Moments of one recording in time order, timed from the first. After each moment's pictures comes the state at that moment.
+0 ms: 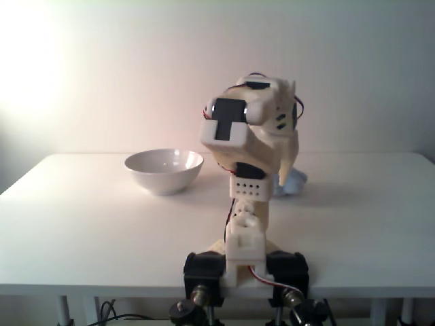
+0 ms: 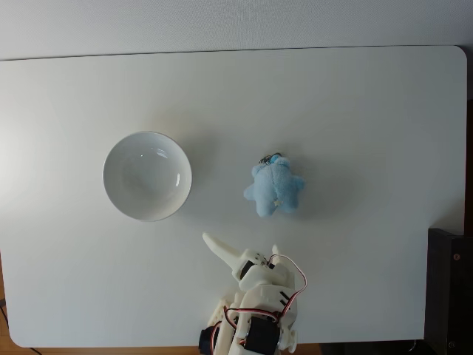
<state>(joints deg) 17.3 147.9 149.9 63.0 82.6</state>
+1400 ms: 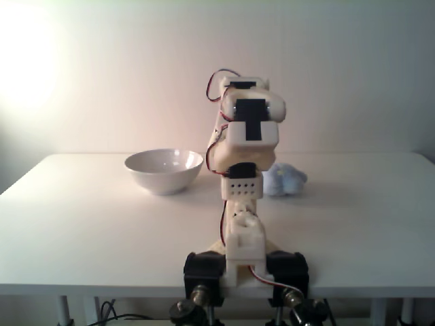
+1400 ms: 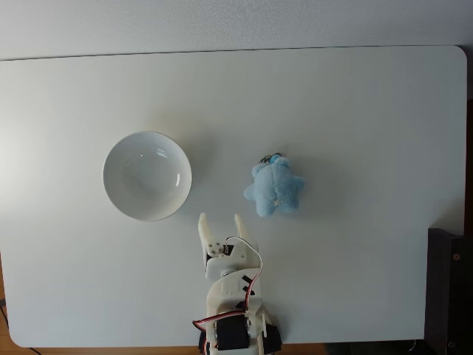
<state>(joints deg) -4.7 147.8 149.8 48.4 82.8</state>
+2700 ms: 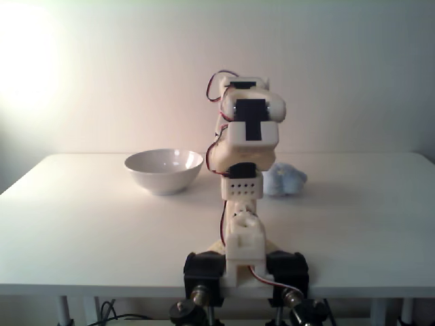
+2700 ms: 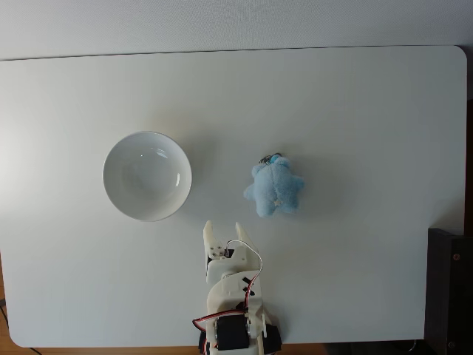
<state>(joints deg) -4.7 147.8 149.8 53.9 82.3</state>
